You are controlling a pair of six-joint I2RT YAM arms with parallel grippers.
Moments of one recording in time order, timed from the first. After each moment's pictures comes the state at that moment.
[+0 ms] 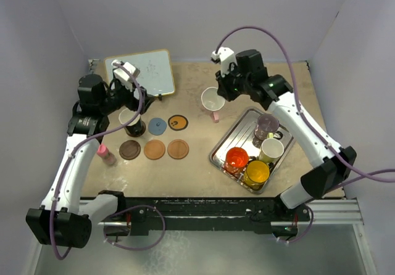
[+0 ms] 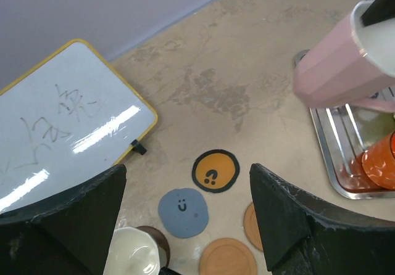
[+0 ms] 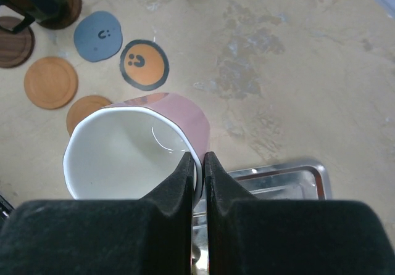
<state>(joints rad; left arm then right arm) -0.07 1.06 1.10 -0.29 0.56 0.18 0.51 1.52 1.67 -0.75 -0.15 -0.15</state>
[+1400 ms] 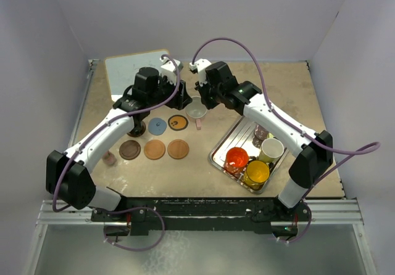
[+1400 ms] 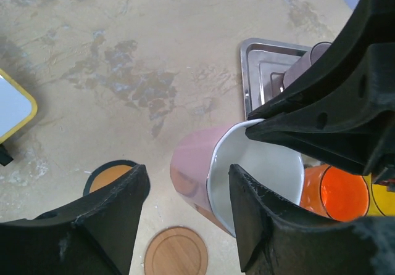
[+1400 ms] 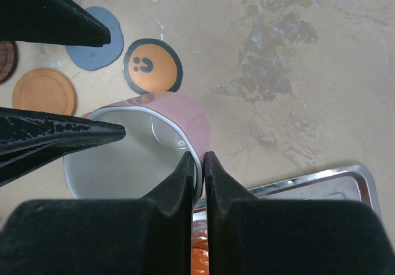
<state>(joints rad) -0.47 1.42 1.23 -0.23 0.31 -0.15 0.70 1.68 1.63 -0.64 0.06 -0.02</state>
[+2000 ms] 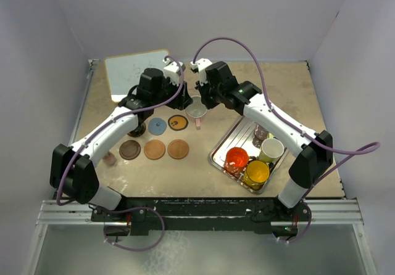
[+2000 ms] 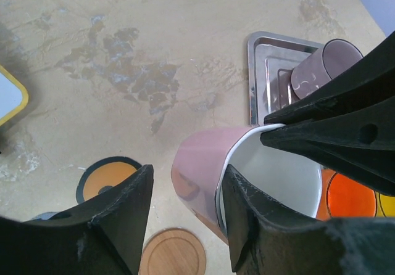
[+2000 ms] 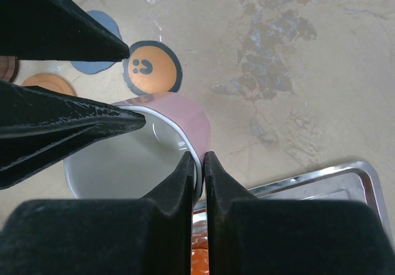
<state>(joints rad) -0.47 1.47 1.22 -0.21 0.27 -0.18 0.70 1.68 1.63 -0.64 0.07 0.02</state>
